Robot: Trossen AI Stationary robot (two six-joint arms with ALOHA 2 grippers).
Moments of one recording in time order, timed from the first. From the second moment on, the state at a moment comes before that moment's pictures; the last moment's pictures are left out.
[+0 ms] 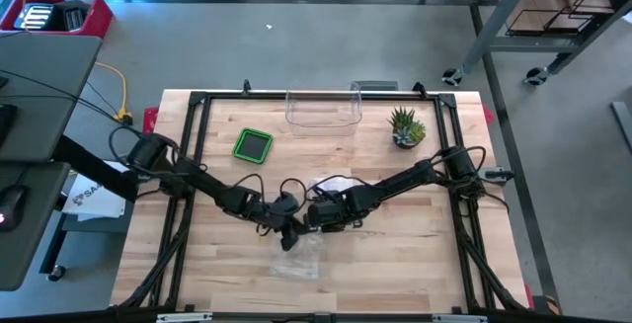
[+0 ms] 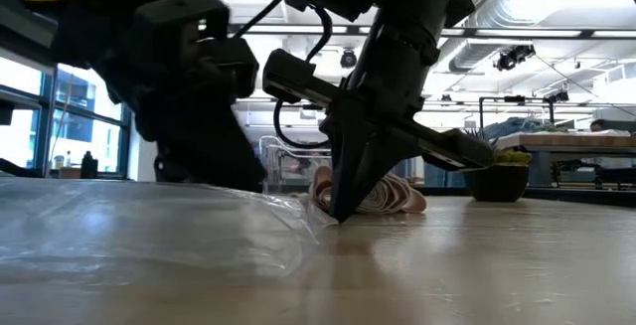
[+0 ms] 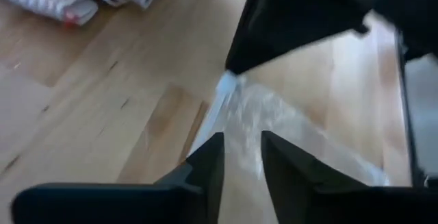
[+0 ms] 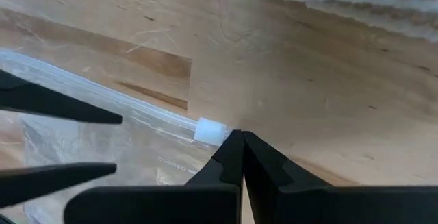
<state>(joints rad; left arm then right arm) -0.35 1.75 0.68 0.39 -0.14 -0.85 0.25 2.10 1.41 -0.49 -0.04 1.63</state>
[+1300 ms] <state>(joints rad) -0.33 1.94 0.72 0.68 -0.16 -0.59 0.25 2.11 1.41 -0.49 -0.09 1.60</state>
